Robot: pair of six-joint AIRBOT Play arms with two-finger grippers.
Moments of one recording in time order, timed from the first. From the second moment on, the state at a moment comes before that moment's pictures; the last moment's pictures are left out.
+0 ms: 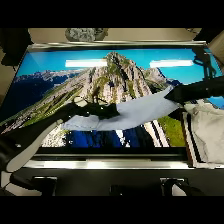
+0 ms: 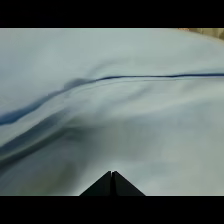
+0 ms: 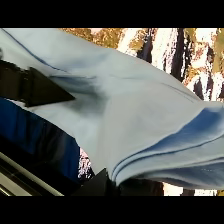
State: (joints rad) left arm -0.52 -1.73 1.29 0.46 -0.77 -1.46; right arm -0.21 -1.15 1.43 -0.93 1.52 1.09
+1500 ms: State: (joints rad) left arm 0.12 -1.13 1.45 0.95 -1.05 -1.48; right arm 0.36 -1.67 1.43 -0.52 0.97 0.95
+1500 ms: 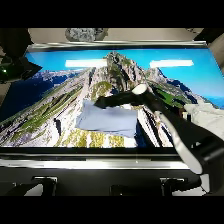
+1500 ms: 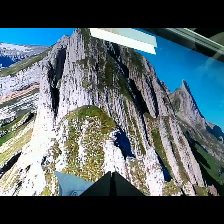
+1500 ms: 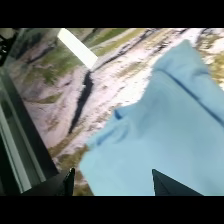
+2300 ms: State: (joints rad) left arm 0.08 -1.13 1.41 1.03 -1.07 -1.48; right arm 0.06 -1.60 1.00 -0.63 1.05 1.01
